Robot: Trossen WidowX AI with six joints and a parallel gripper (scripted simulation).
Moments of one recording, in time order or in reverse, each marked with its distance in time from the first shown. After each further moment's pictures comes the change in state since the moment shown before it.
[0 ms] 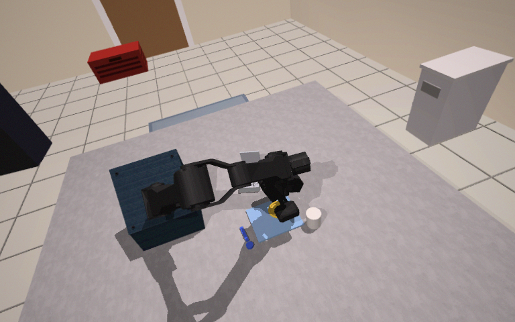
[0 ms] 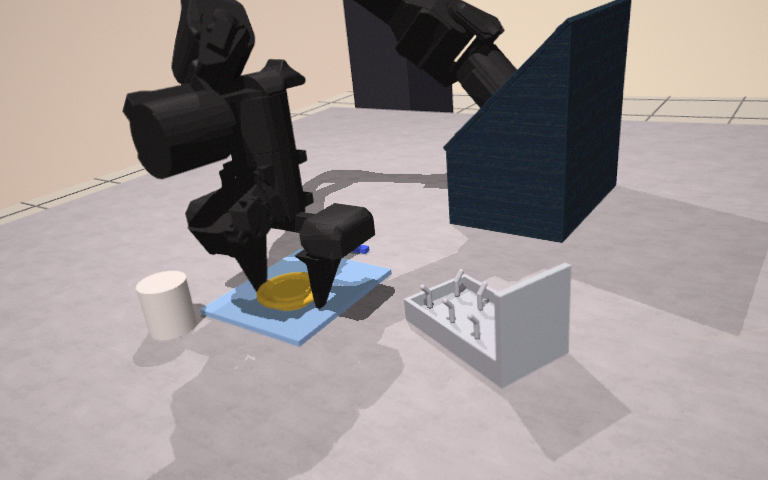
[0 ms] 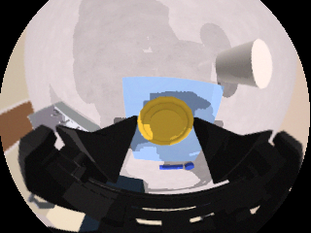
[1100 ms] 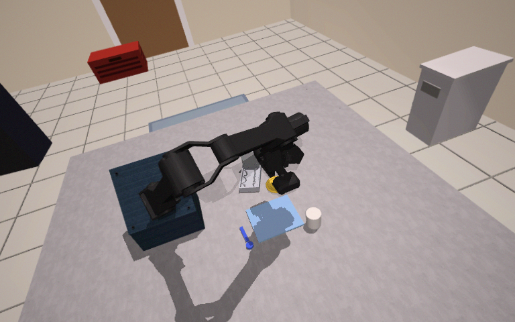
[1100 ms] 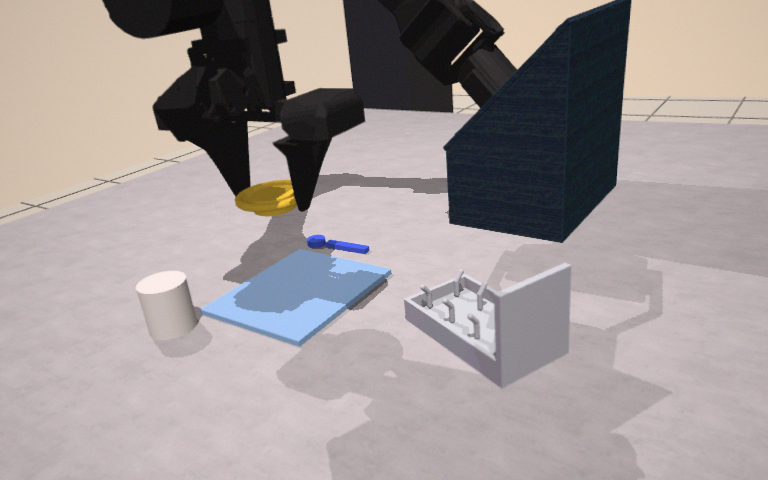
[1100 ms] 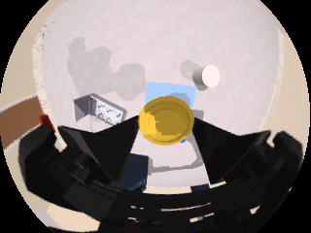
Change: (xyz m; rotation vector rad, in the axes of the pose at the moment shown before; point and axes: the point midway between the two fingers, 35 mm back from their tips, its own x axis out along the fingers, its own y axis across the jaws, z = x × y) arm -0.105 0.010 0.011 -0.019 0.014 0.011
